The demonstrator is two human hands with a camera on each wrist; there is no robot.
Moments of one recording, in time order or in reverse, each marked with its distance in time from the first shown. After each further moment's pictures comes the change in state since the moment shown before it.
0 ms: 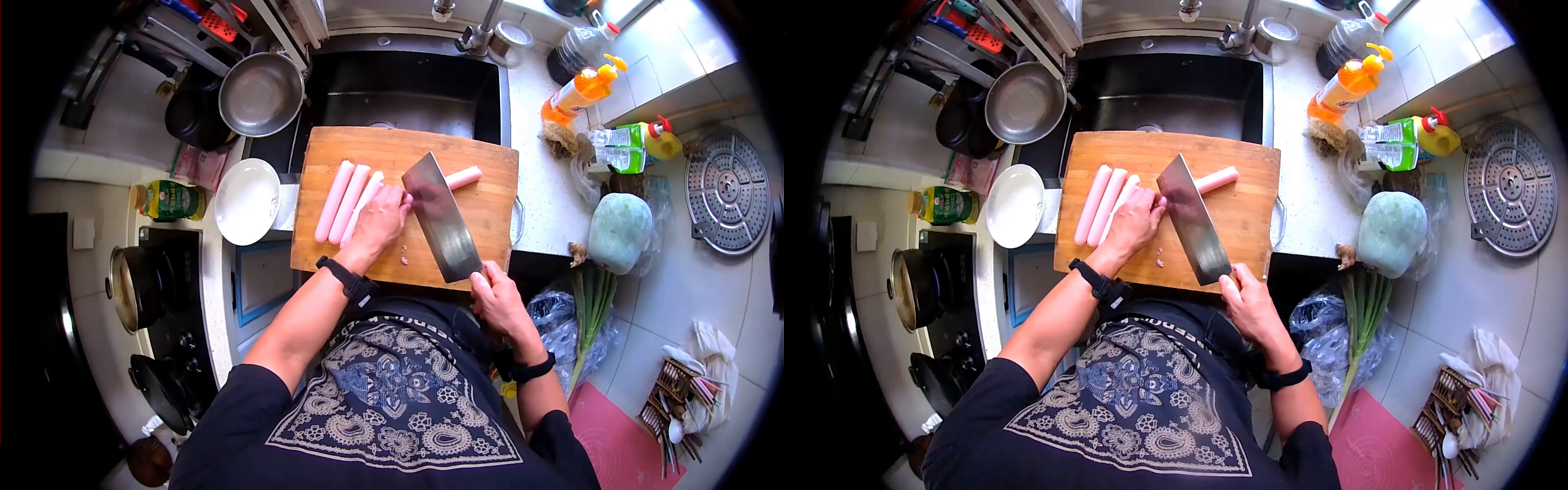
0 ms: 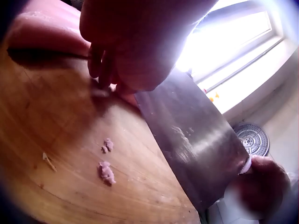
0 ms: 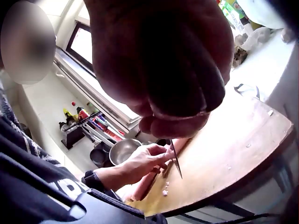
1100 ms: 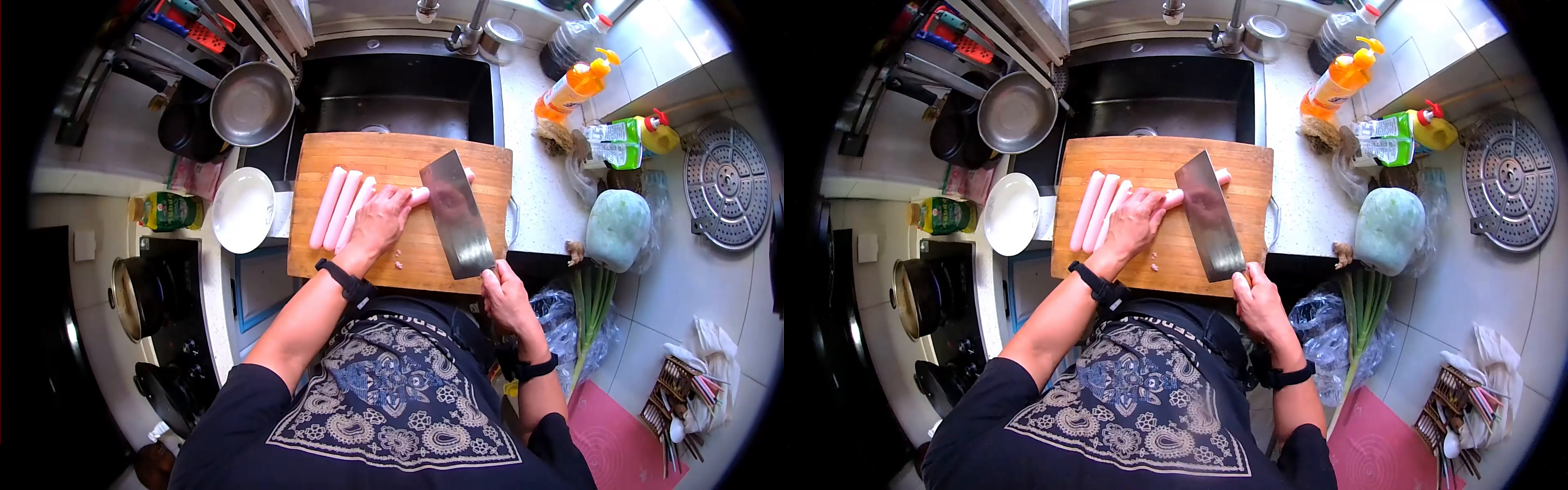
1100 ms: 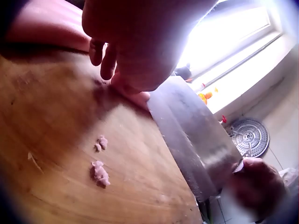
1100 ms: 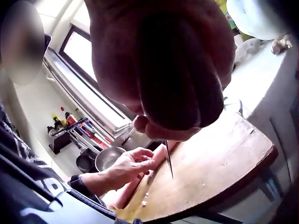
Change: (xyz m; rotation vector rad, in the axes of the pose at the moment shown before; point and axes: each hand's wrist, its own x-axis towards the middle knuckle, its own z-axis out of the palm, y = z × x) left_hand 0.004 0.013 -0.001 0.105 -0.009 0.086; right_hand 0.009 0.020 -0.021 0.044 0.079 0.020
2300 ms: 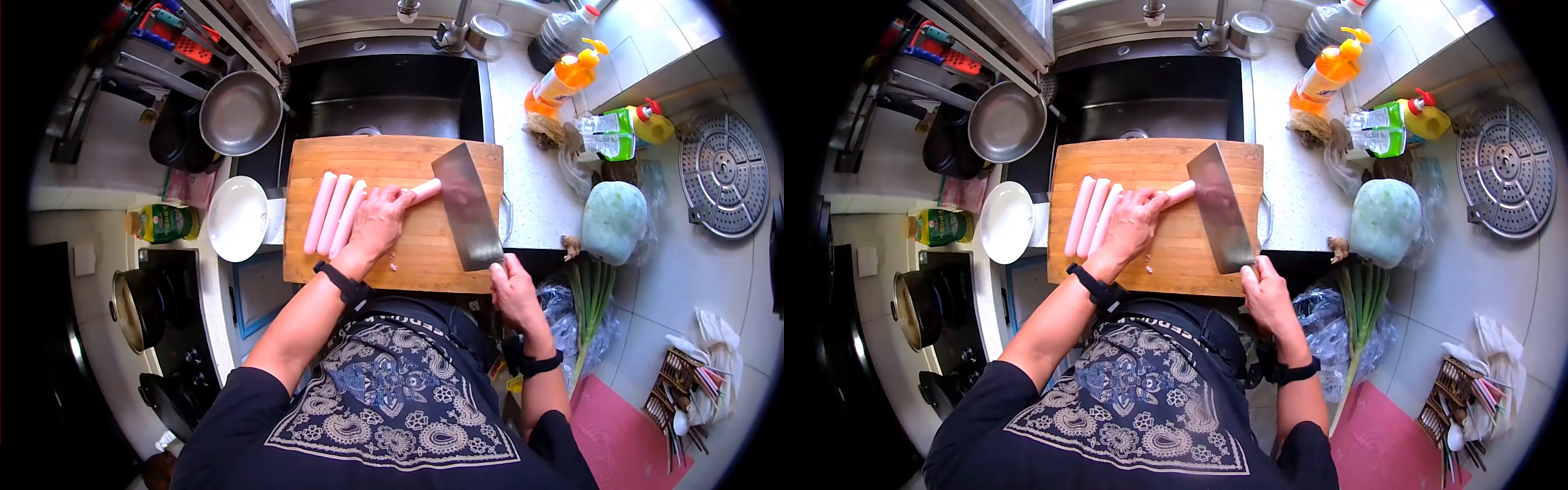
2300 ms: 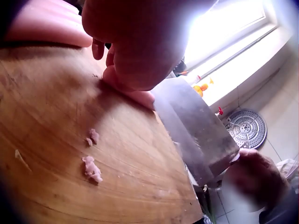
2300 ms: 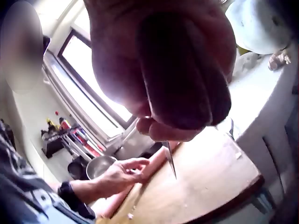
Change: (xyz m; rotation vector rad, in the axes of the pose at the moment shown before) left_hand 0.007 0.006 0.008 0.101 0.010 0.161; right_hand 0.007 0.012 -0.019 -0.047 0.101 -0.067
